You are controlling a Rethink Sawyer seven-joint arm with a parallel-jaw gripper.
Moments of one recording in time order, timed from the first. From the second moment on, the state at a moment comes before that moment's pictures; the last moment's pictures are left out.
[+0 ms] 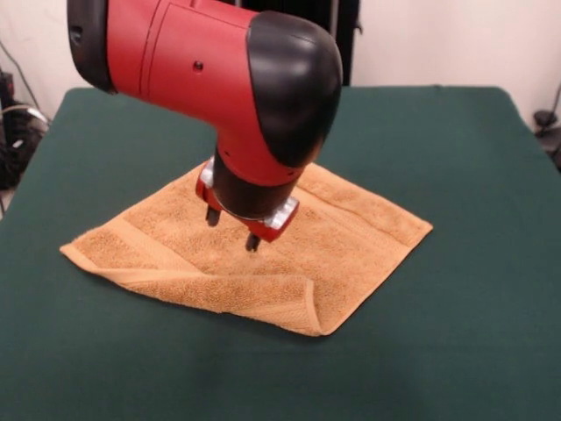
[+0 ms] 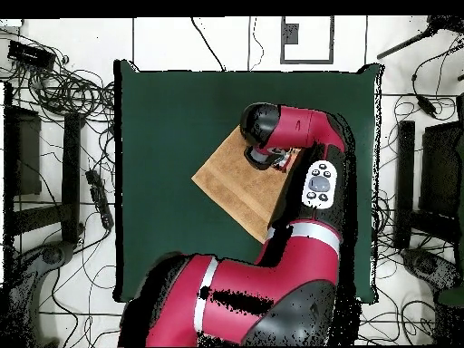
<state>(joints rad) -0.11 -0.10 -0.26 0.87 -0.04 1.11 2.09</state>
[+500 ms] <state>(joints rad) -0.09 -0.11 -0.25 0.88 -0.04 0.99 2.09</state>
